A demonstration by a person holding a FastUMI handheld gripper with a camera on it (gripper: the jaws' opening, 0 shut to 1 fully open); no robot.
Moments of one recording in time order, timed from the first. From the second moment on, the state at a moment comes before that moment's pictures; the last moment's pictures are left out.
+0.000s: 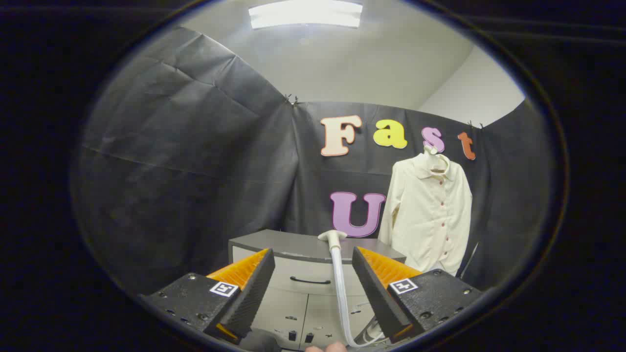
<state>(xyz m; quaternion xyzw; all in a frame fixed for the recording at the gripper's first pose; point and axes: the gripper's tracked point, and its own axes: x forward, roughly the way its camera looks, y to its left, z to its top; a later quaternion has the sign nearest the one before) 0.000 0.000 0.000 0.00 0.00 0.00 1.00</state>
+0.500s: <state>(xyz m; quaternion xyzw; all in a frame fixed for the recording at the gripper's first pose) 0.006 -0.006 -0.009 0.00 0.01 0.00 1.00</state>
